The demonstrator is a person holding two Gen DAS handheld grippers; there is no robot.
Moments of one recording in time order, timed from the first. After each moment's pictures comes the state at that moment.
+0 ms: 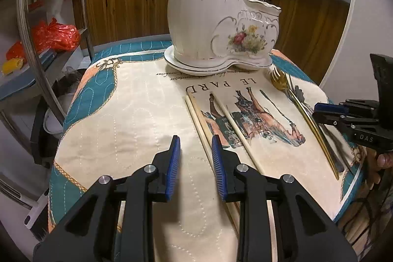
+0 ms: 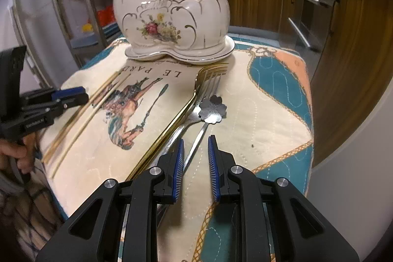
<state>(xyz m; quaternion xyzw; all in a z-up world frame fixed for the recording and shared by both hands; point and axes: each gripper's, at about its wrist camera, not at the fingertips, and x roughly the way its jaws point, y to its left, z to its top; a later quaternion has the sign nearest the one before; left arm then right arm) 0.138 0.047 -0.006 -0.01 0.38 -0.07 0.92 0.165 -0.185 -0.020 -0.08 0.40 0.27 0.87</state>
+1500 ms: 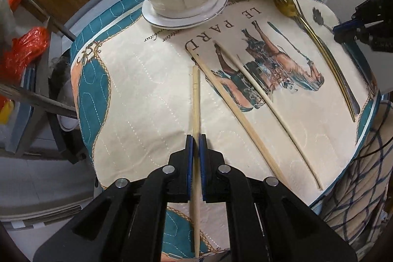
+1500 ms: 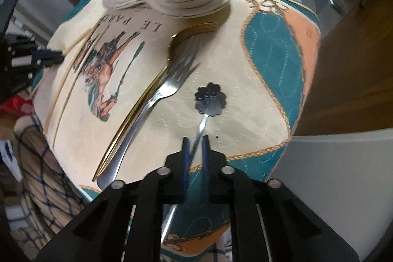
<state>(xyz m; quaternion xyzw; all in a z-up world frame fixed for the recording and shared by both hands) 0.194 0.046 0.005 0.16 0.60 -0.11 0.78 0.246 -0.189 -0.013 -0.15 0.62 0.27 0.72</state>
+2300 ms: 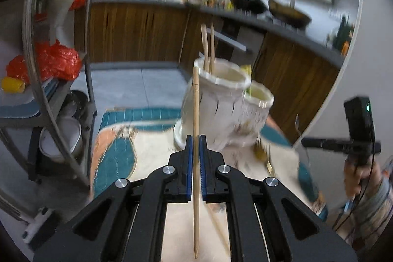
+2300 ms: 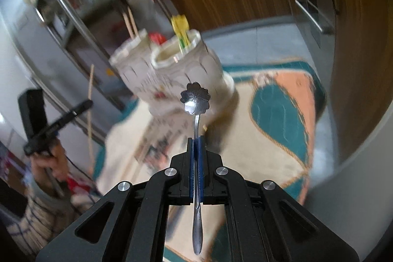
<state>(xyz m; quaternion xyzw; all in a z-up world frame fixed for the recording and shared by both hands) 0.159 0.096 0.093 -0.09 0.29 -0.10 0.95 0.238 -0.242 0.040 0.12 0.41 0.36 0.83</state>
